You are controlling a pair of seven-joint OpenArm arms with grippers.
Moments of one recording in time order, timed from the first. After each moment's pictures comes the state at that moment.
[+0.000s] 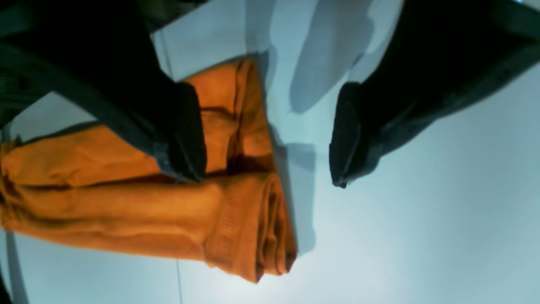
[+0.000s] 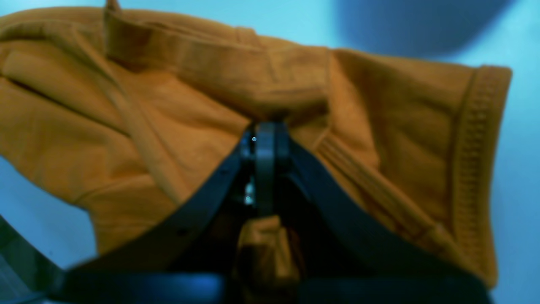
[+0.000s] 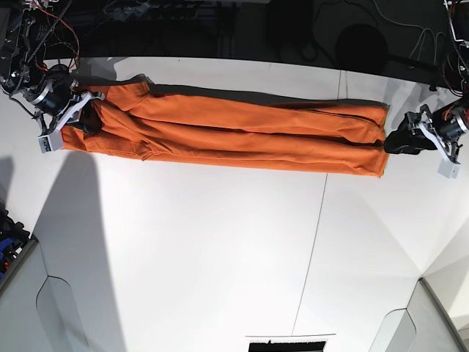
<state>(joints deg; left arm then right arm) 8.2 -35.1 -20.8 69.8 -61.3 -37.9 54.4 -12.6 18.5 18.8 86.0 35.7 33.5 -47.7</state>
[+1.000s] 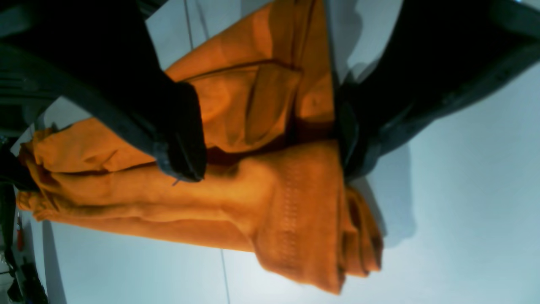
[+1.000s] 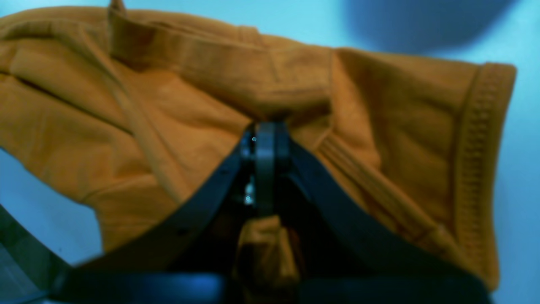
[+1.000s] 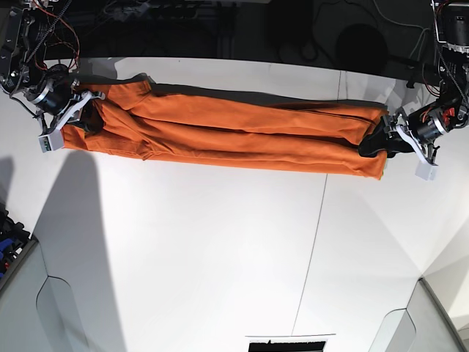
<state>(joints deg) 6.4 -33.6 -10.7 68.6 -60.5 -39.0 51.7 -12.6 18.5 18.8 86.0 37.0 33.5 -48.8</state>
